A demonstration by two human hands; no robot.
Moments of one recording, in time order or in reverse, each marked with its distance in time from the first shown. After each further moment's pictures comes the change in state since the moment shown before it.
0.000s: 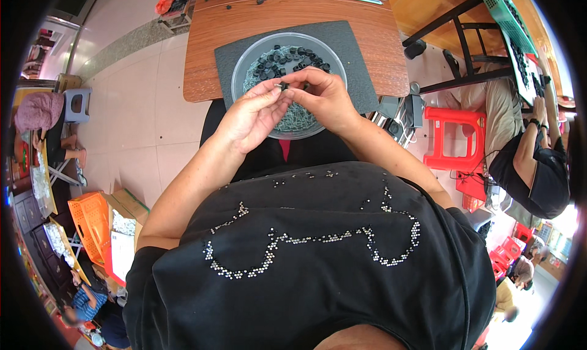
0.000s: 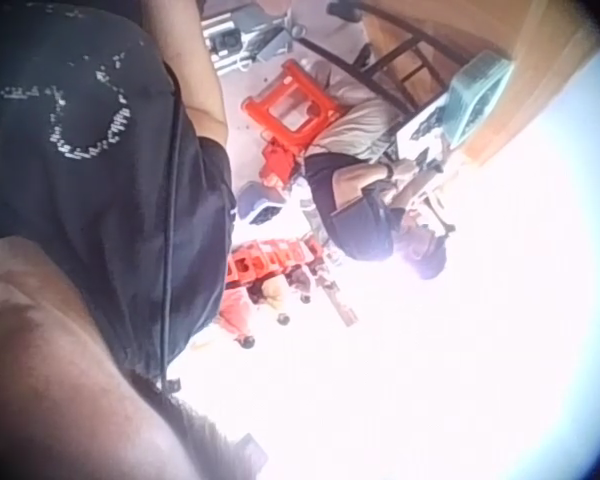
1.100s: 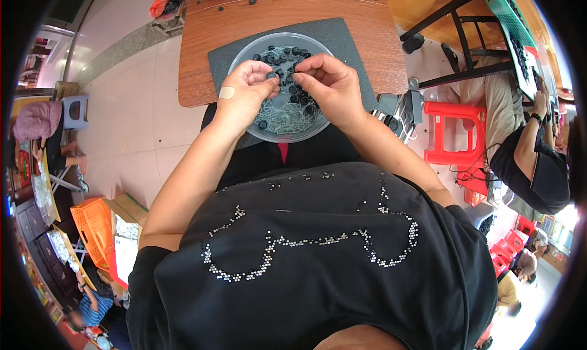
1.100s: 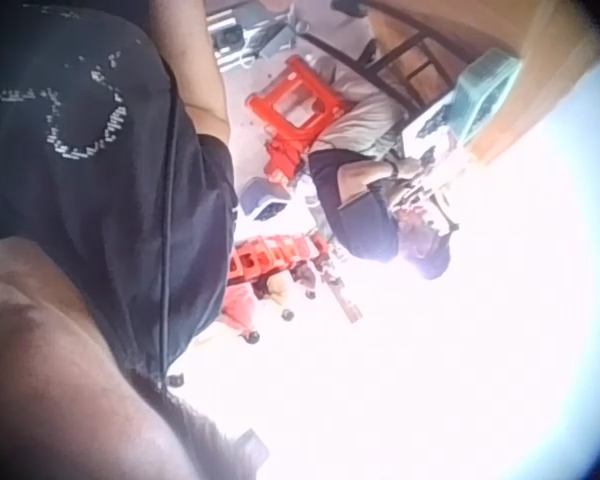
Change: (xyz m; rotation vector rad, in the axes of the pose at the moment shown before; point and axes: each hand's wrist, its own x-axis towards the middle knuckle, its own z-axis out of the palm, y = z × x) left_hand 0.030 0.018 0.007 0.932 0.246 0.310; right_hand 0.006 -0.010 -0.011 0.166 0.157 -0.047
